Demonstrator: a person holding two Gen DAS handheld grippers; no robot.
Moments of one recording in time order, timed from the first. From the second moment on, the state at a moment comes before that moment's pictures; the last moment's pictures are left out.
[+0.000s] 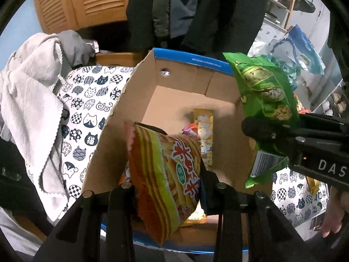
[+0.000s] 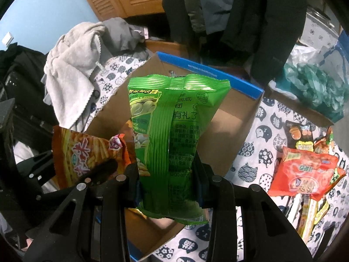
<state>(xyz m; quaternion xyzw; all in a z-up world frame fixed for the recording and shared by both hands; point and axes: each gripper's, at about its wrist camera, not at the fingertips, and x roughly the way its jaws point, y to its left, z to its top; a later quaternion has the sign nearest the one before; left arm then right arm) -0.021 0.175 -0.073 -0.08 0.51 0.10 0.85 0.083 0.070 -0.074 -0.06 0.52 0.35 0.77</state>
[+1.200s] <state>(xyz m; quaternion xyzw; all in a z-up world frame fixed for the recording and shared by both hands) -0.006 0.098 -0.052 -0.02 0.48 0.05 0.88 0.081 -0.052 -0.068 -0.04 0.52 0.28 0.81</state>
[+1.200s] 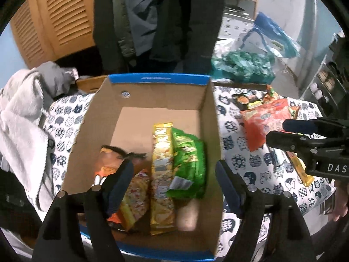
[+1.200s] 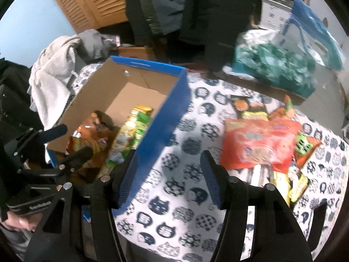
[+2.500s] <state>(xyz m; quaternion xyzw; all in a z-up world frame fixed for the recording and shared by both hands) 0.070 -0.079 -0.098 0.17 0.49 -0.07 0.85 0.091 -0.244 -0.130 -0.01 0.57 0.14 0.81</state>
